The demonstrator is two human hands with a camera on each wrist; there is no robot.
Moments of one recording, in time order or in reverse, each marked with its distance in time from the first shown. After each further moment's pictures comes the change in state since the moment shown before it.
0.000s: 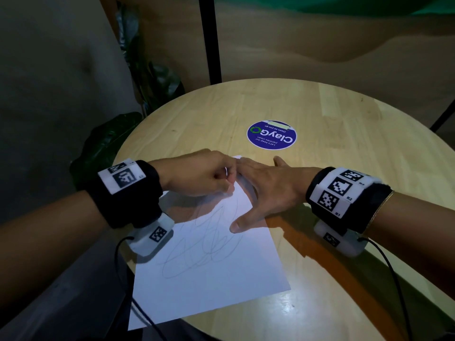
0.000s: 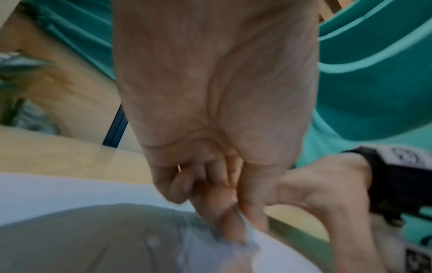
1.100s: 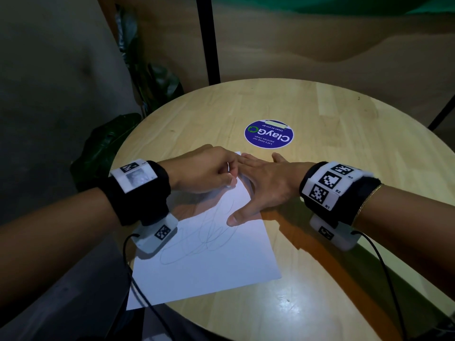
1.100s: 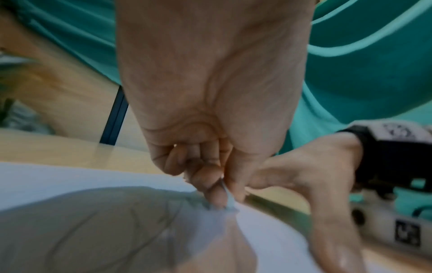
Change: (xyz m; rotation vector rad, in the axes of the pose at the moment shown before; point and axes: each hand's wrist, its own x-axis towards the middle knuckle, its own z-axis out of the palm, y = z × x) left_hand 0.012 0.004 0.006 0.034 0.114 0.013; right_hand 0.005 0.005 -0.002 -0.047 -0.038 0.038
